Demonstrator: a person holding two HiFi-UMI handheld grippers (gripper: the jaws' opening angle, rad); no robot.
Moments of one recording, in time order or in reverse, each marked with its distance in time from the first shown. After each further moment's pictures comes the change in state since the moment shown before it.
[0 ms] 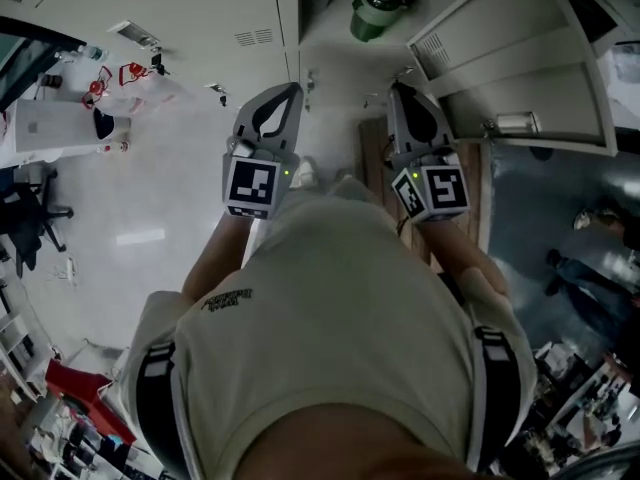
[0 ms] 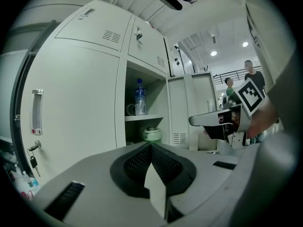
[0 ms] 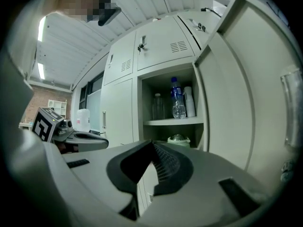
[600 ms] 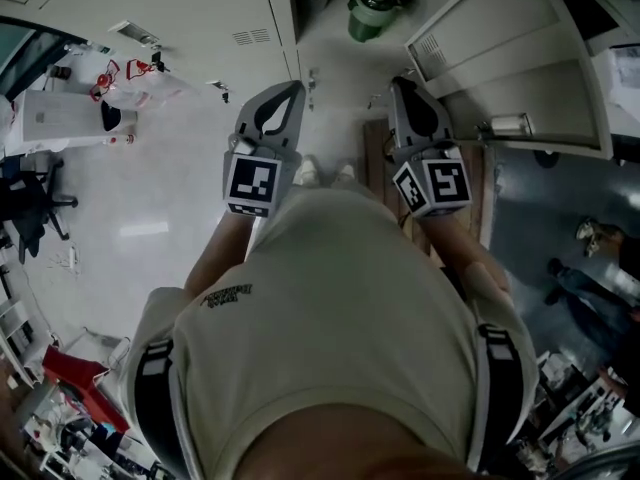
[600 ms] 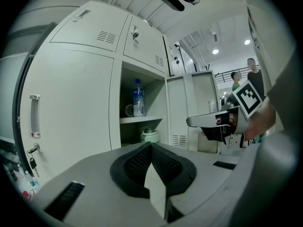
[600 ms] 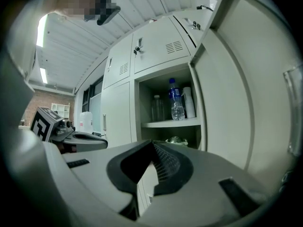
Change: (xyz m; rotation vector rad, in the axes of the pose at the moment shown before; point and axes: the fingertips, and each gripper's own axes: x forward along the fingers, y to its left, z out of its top) left arm 0.008 -0.015 0.010 0.007 0.014 0.031; right arm 0.001 -0.018 0.007 0.018 -0.018 0.044
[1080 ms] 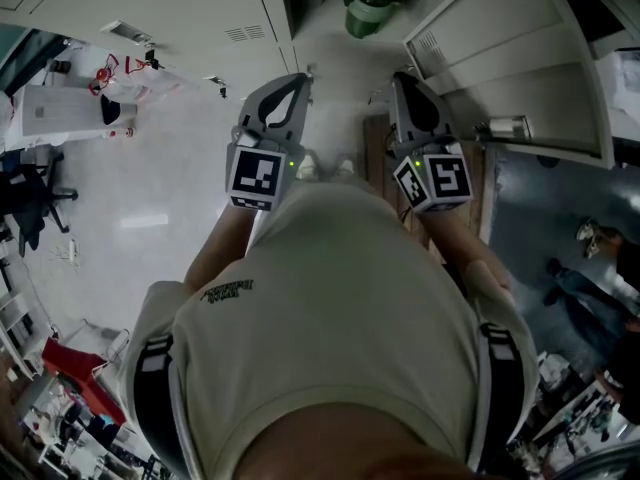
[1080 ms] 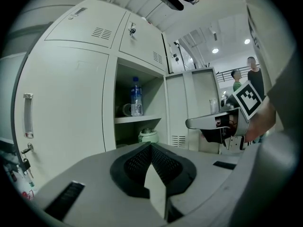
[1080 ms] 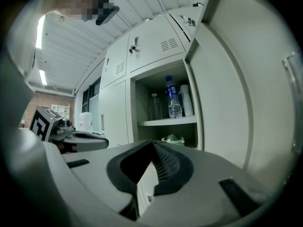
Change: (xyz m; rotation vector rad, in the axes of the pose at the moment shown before) left arm 0.018 -0.011 0.004 -0.001 0.004 -0.005; right arm 0.002 -0.017 -0.005 0.016 0.012 0.004
